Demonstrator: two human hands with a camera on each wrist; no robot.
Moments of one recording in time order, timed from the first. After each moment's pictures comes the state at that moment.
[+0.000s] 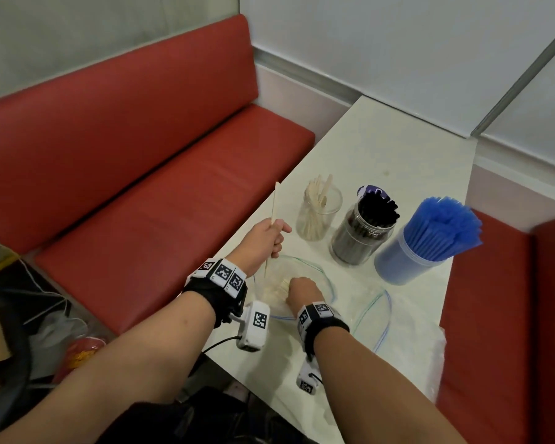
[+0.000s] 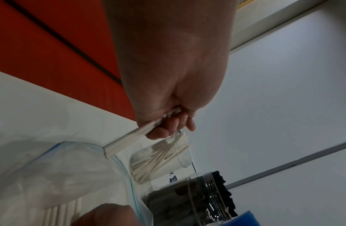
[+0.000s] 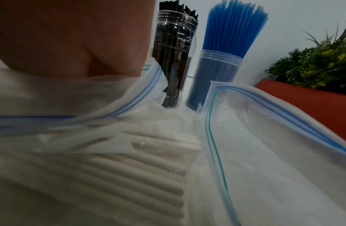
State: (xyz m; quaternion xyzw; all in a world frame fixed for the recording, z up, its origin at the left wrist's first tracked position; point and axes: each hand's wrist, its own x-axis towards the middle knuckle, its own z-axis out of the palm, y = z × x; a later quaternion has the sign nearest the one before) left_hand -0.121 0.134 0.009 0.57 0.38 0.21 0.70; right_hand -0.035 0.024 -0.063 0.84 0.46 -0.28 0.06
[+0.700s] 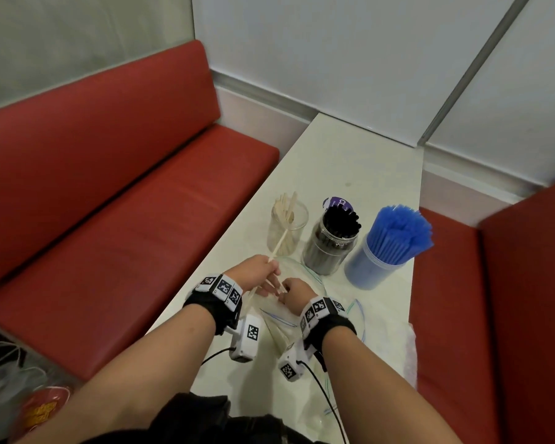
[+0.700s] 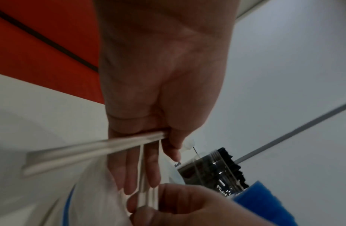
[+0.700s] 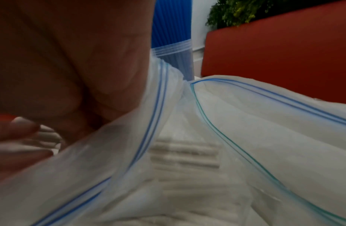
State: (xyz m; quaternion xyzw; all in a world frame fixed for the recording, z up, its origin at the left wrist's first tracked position) left_hand -0.088 0.123 0.006 0.60 0.37 -0.04 0.70; right_hand 0.006 0.016 -0.013 0.85 0.38 -0.36 -0.10
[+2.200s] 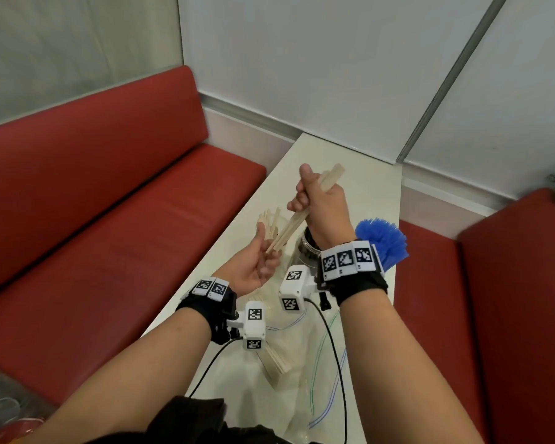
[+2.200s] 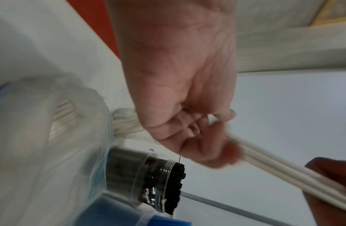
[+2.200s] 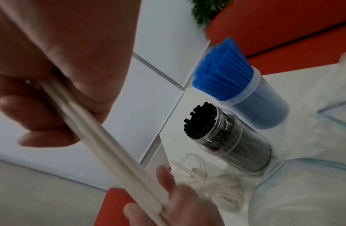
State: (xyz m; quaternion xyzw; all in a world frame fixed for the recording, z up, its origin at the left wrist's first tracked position) left_hand -0.058 0.122 0.053 0.31 0.23 0.08 0.92; right_hand 0.053 0.049 0.179 0.54 0.28 -0.29 -0.74
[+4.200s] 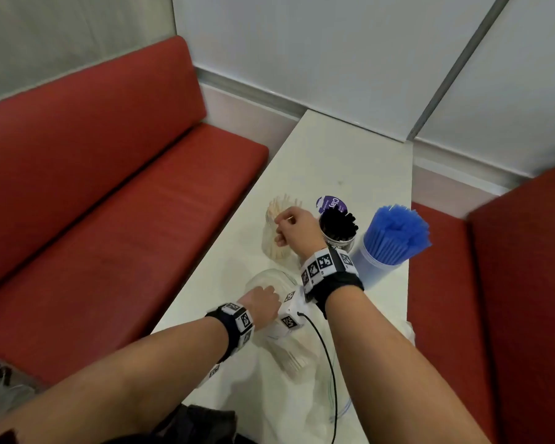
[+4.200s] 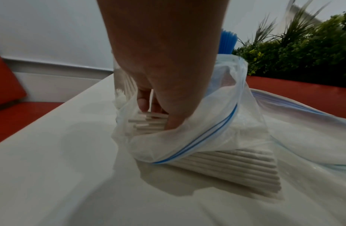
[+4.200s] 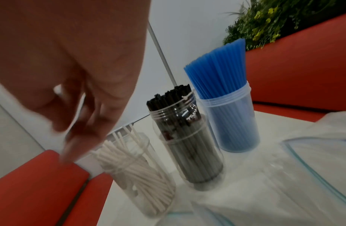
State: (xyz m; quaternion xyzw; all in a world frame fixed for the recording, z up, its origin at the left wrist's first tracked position) left_hand -0.087 0.095 -0.028 0.96 0.02 -0.28 -0.05; right_hand 0.039 0.087 0.081 0.80 0.28 -0.29 -0.45
